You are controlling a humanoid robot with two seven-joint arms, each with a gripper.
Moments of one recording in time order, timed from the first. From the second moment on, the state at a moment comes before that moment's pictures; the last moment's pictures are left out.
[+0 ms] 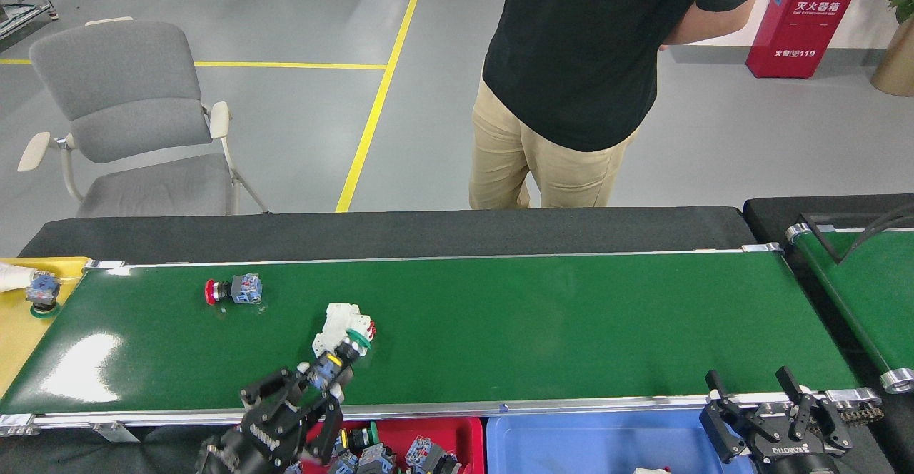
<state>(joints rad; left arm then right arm) 0.24 0.04 0.12 -1.76 -1.40 -0.76 -0.09 0.20 -0.09 -0.25 -1.65 1.28 -0.27 -0.03</state>
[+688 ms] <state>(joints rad) 0.32 -0.01 0.42 -1.76 -1.41 -0.38 -0.09 0.33 -0.04 -0.26 -1.76 1.32 -0.26 -0.03</state>
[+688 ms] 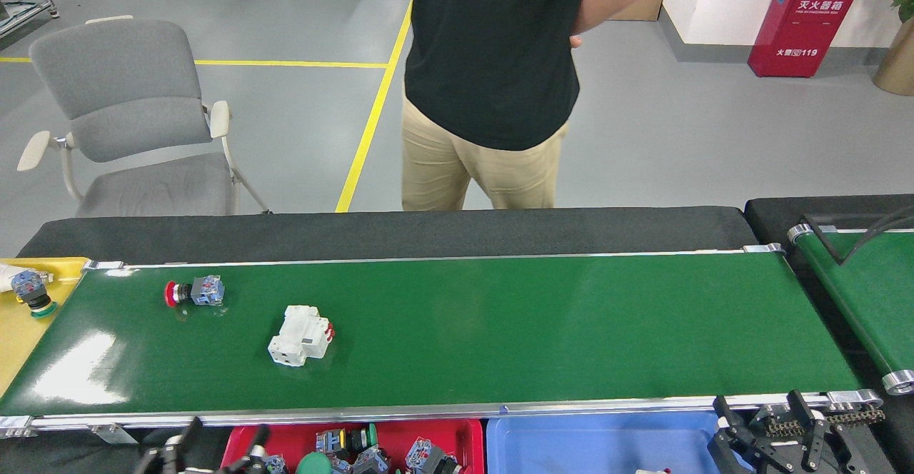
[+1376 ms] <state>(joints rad) 0.02 0.19 0.26 -1.46 -1.47 -0.40 -0.08 0.28 0.05 -0.20 -1.76 1.44 -0.20 -0.03</state>
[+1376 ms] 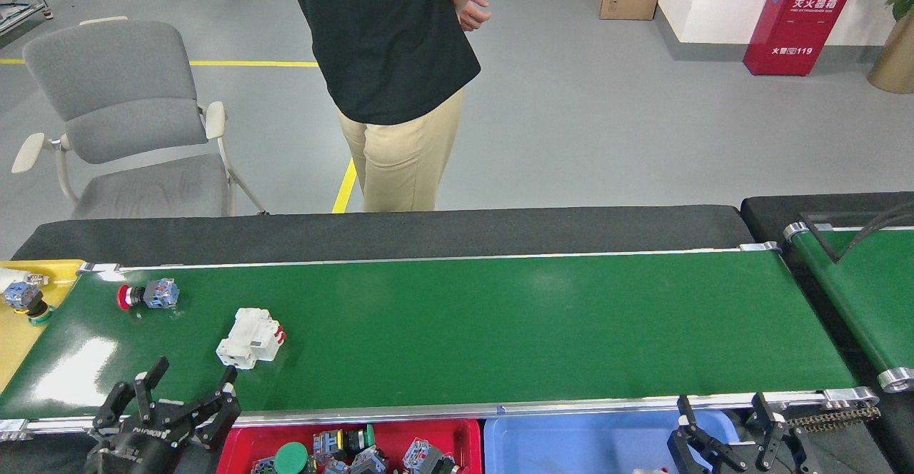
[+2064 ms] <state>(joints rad) -0.19 0.19 0.27 -1.15 -1.47 -0.45 -0.09 0.26 0.01 -0.20 -1.75 1.43 -0.21 -0.03</state>
